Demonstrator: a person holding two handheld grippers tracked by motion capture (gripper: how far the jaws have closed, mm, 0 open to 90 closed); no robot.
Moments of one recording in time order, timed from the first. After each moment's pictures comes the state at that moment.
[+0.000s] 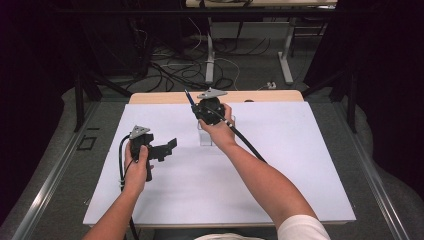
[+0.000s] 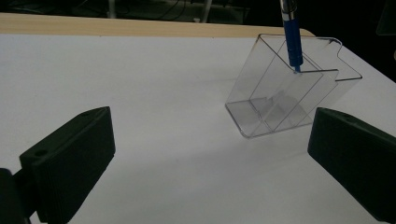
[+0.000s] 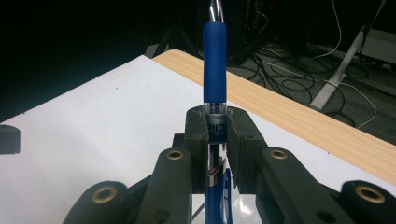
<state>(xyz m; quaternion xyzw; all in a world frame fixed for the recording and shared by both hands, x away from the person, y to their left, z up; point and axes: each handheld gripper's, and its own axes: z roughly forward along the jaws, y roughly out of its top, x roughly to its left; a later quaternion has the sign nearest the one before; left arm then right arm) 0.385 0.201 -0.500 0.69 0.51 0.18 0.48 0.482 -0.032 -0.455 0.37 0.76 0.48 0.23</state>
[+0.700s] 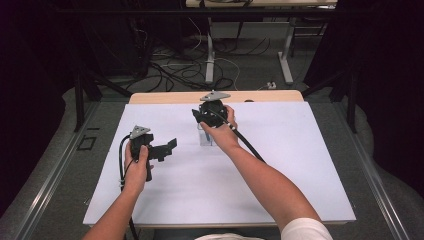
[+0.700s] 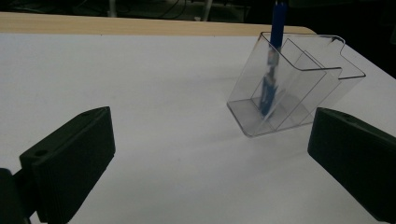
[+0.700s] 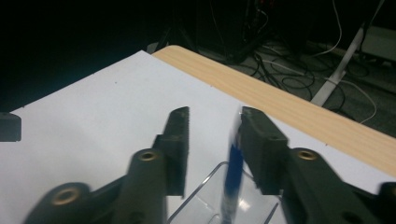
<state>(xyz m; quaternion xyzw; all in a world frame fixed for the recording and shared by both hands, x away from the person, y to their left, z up) 0.386 0.202 -0.501 0.69 0.51 0.18 0.48 0.477 -0.040 -0.458 0.36 0.76 0.48 0.23</state>
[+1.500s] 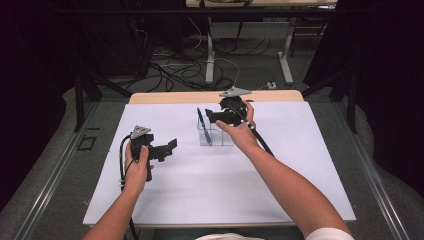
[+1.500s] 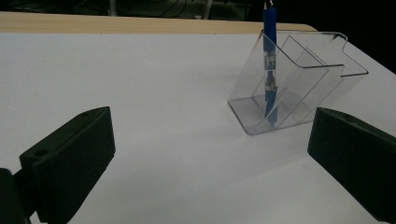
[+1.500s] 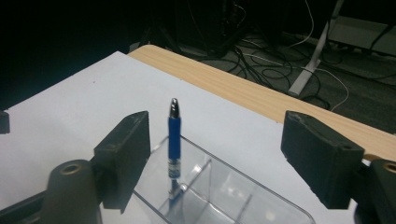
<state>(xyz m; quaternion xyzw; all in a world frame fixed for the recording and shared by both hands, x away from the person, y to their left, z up) 0.386 0.201 -0.502 0.70 0.51 0.18 0.47 0.465 -0.091 -0.438 0.41 0.75 0.47 0.23</state>
